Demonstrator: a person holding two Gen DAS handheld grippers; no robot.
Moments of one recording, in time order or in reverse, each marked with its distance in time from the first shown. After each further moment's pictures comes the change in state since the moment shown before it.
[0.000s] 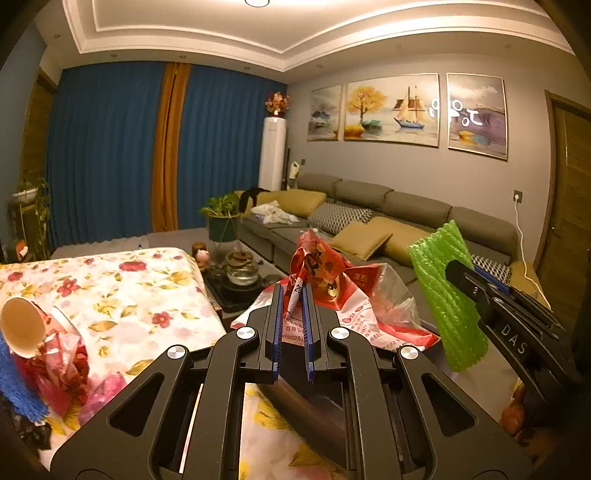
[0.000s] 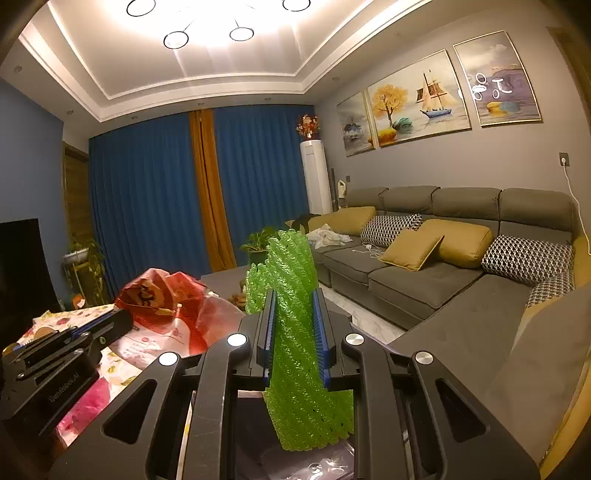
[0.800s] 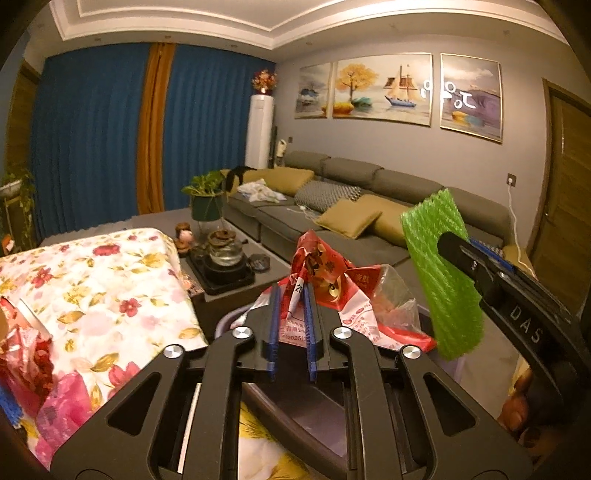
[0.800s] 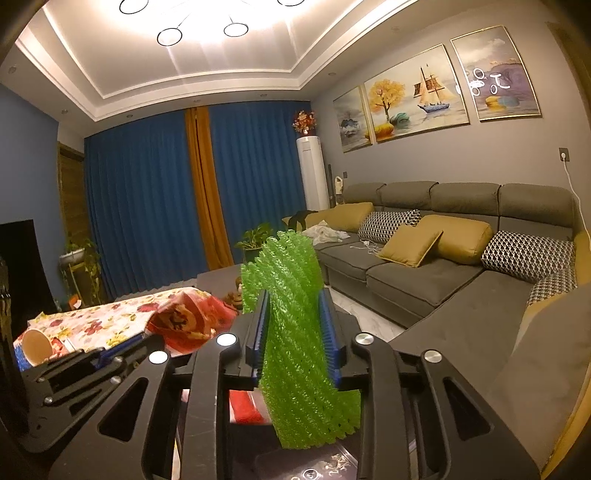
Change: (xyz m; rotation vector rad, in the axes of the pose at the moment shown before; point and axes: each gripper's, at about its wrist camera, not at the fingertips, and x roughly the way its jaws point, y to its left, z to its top) left arm 0.054 -0.011 -0.008 0.011 0.098 -0.056; right arm 0.016 0.002 0.006 0.018 0.011 -0.012
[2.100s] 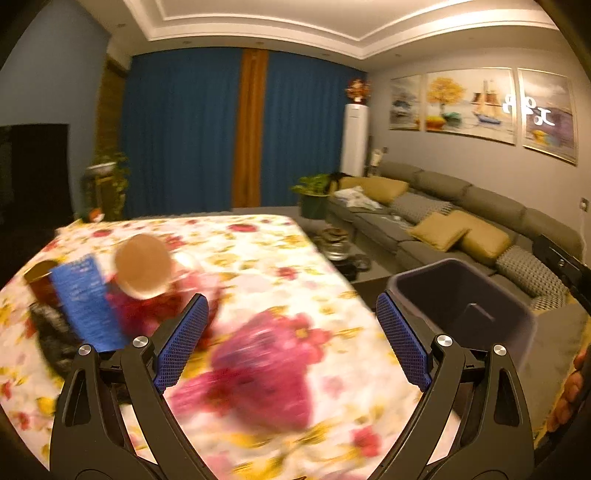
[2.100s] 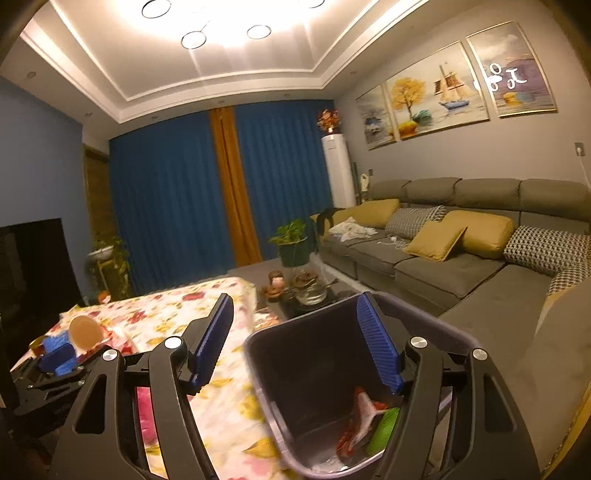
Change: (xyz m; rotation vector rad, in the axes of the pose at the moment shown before) left arm -0.122 0.101 -0.046 -0.127 -0.039 0.397; right arm -0.039 0.052 -0.021 0.001 0.017 0.116
